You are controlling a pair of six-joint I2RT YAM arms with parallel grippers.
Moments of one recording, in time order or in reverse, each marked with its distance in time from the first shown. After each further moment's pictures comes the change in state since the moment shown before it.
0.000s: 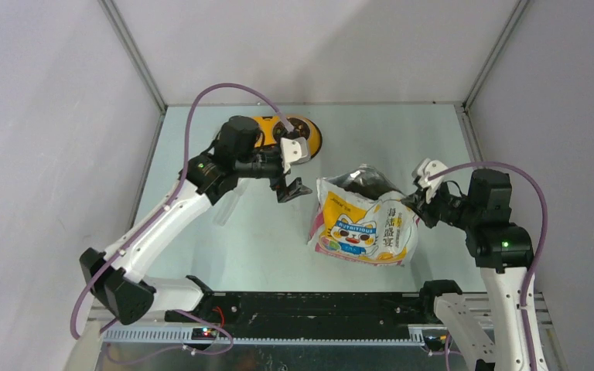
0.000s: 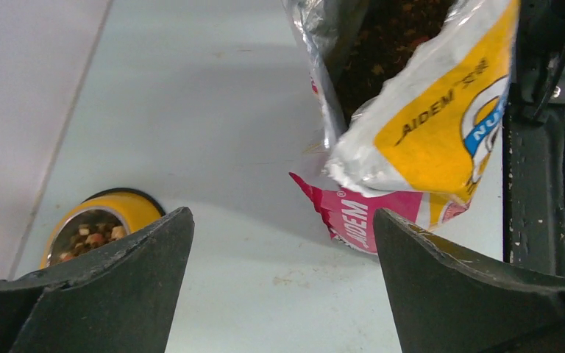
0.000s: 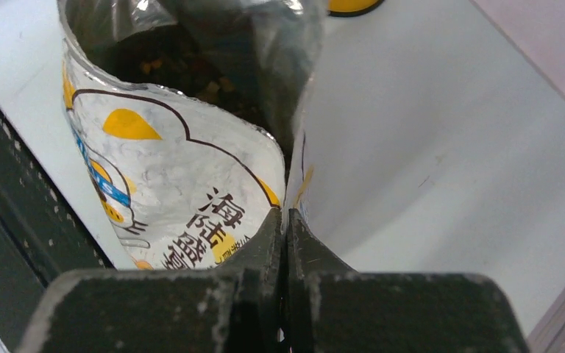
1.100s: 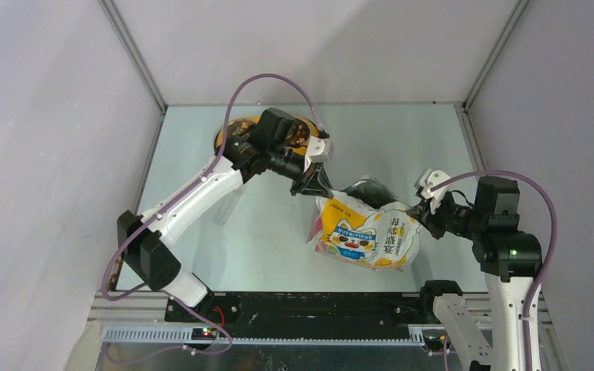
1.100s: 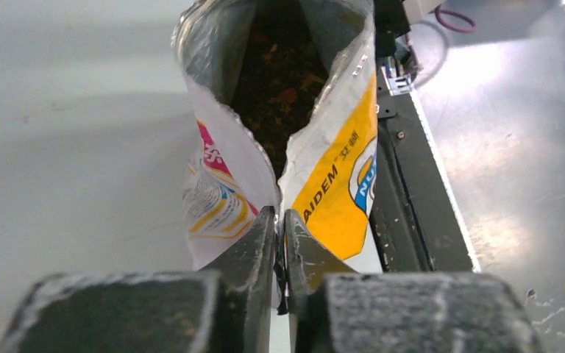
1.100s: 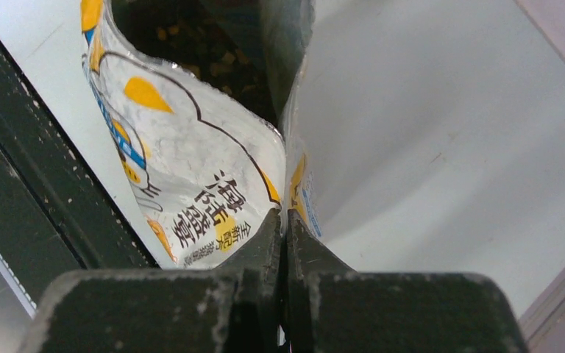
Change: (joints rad) left arm -0.061 0.286 0.203 -0.173 0.405 0.015; right arm -0.060 -0.020 0.062 -0.216 -0.065 -0.168
